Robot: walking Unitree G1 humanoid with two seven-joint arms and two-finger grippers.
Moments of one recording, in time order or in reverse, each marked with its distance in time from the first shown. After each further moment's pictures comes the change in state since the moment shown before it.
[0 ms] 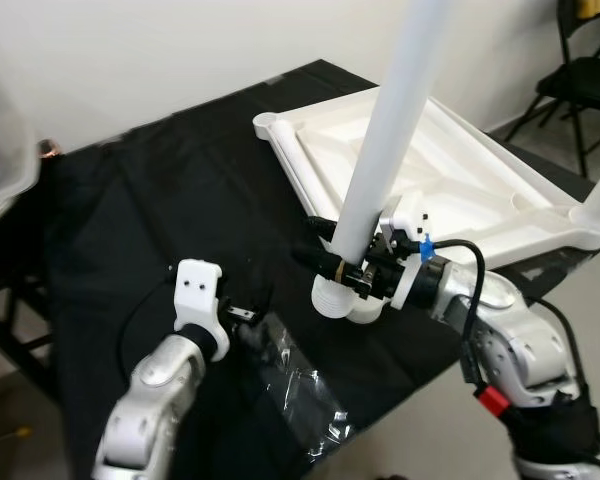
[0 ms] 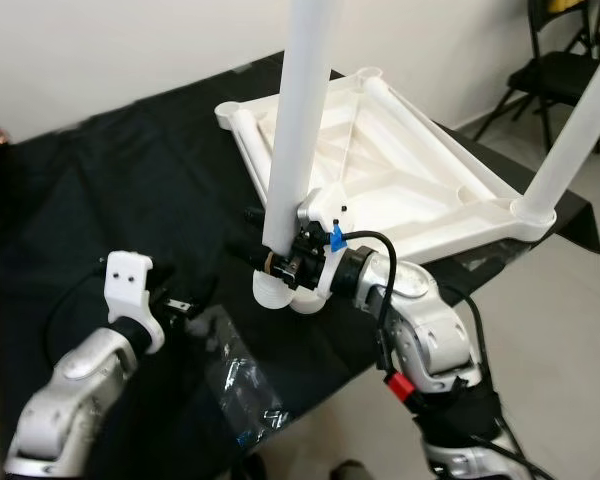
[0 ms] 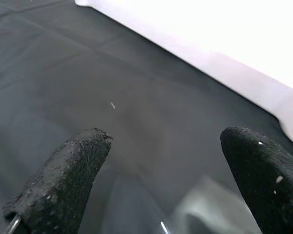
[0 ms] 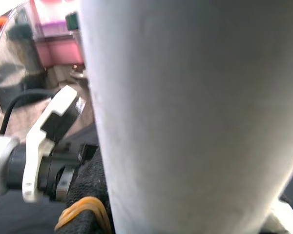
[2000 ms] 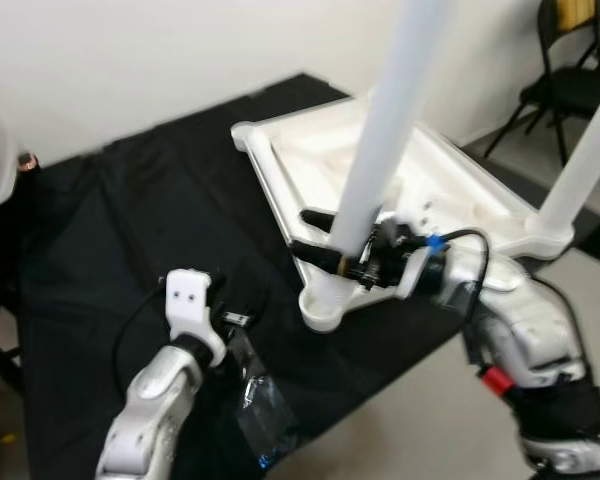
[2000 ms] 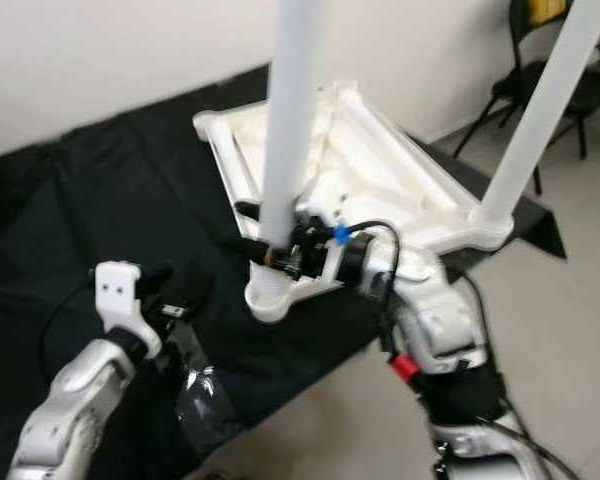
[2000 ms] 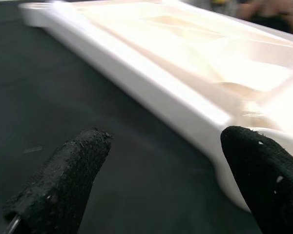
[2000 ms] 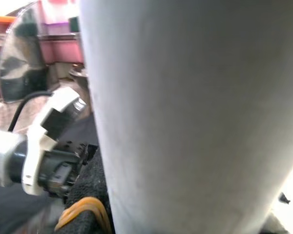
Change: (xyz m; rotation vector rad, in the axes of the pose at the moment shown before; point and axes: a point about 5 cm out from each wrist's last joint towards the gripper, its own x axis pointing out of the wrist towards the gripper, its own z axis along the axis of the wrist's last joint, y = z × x) left arm -0.001 -0.011 -0.002 -0.068 -0.122 -0.093; right arm -0.010 -0.016 0.011 -0.083 0.012 0.098
